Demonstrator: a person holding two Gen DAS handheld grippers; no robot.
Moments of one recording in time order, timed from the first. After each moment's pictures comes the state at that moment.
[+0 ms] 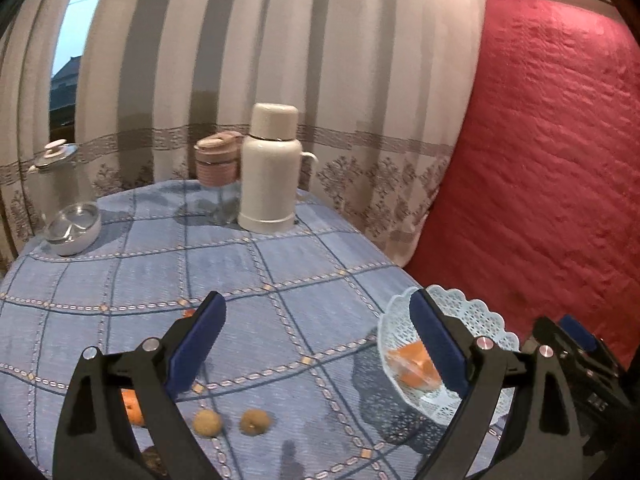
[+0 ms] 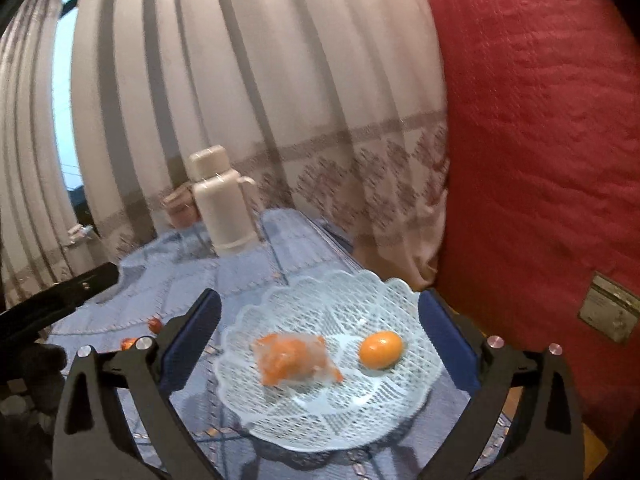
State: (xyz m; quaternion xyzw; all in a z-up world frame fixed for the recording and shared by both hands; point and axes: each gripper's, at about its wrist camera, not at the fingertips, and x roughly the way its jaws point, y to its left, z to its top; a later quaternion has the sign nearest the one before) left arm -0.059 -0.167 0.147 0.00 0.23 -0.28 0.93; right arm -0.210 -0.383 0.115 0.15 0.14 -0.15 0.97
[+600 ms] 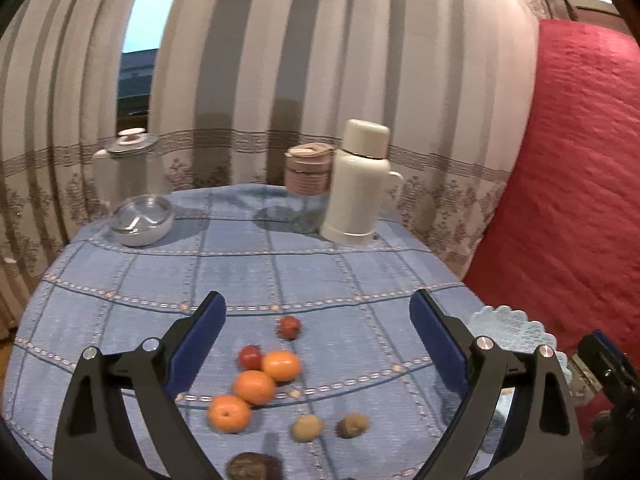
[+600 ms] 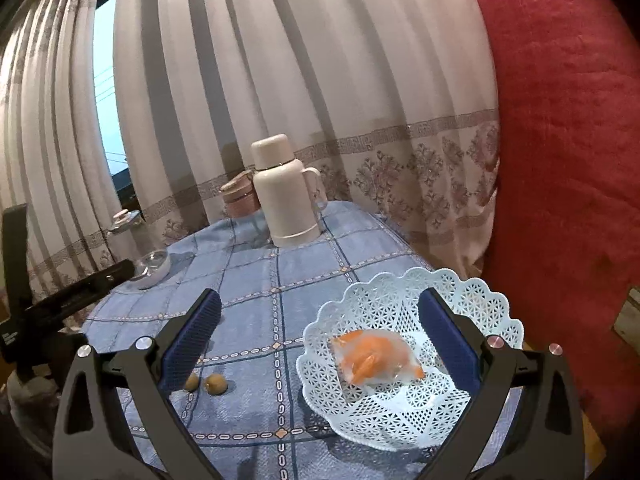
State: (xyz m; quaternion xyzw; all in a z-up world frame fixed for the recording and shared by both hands) left arm -0.041 -0.089 0.147 -0.02 0.22 -0.18 0.96; right arm -0.179 -0.333 0.129 0.14 0.16 -0.08 0.97
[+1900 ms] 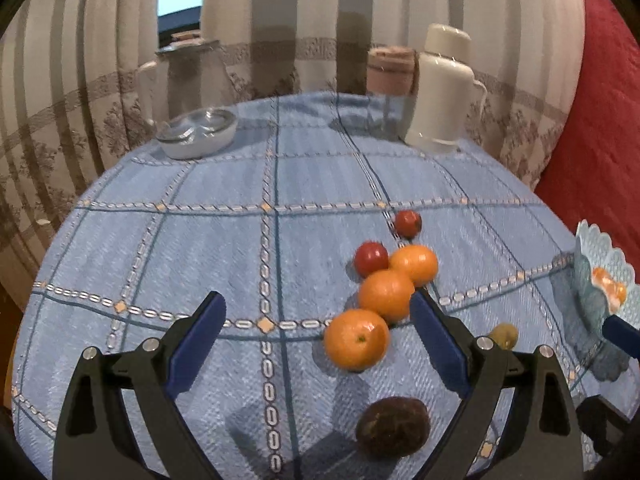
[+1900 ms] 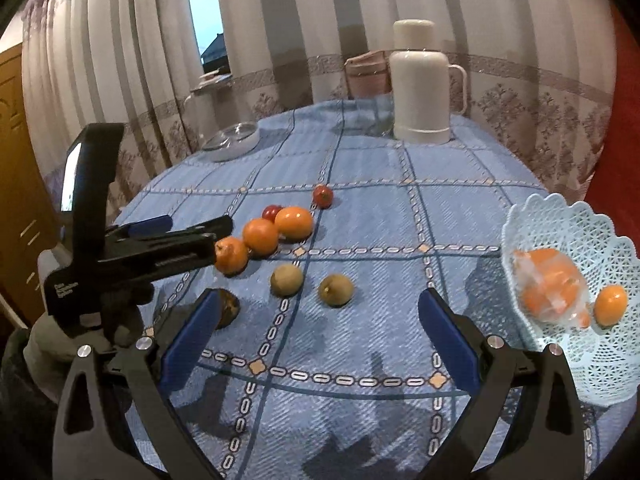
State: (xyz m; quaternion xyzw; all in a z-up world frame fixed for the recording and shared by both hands) left arm -0.007 -0.028 0.045 0.03 0.33 -0.11 0.94; right arm -0.114 -0.206 0.060 0.05 0.31 0.09 0.94
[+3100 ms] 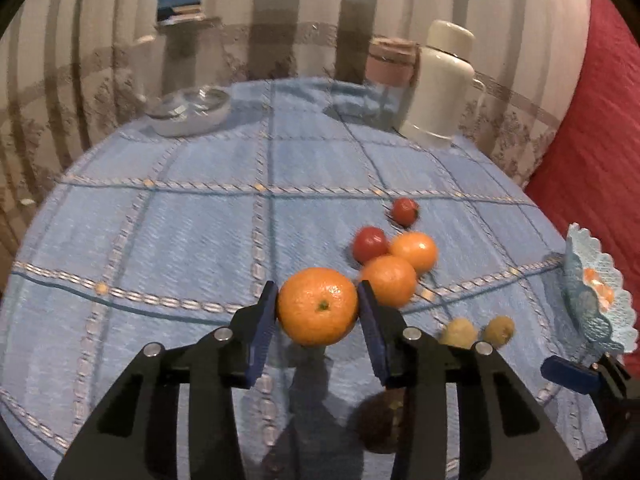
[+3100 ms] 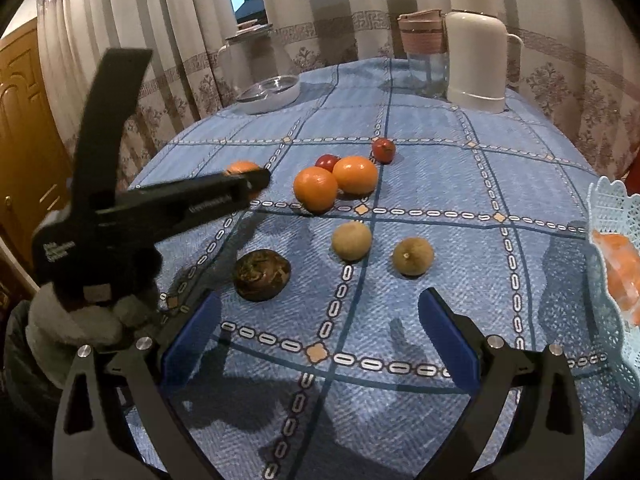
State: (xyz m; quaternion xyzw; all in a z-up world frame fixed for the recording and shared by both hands) left arm -0.002 -0.016 0.042 0.00 0.35 -0.12 0.93; right arm -0.092 -0.163 0.033 0.03 0.37 0.15 0.92
